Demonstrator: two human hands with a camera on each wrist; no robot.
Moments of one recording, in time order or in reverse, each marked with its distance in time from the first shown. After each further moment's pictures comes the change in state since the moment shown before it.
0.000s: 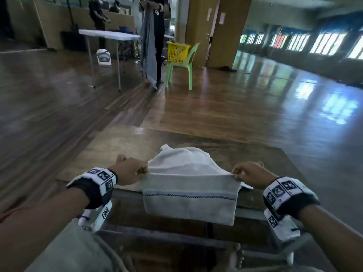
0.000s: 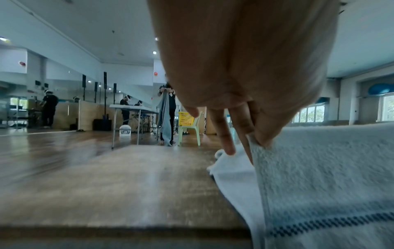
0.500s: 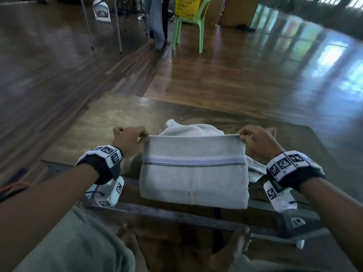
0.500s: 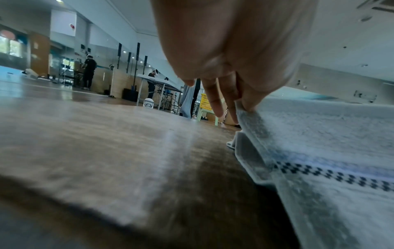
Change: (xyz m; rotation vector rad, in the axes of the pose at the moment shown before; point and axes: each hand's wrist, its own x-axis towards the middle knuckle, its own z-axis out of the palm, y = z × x) left_hand 0.079 -0.046 0.049 -0.206 0.310 -0.223; right_hand 0.108 0.019 0.039 0.228 0.315 -0.018
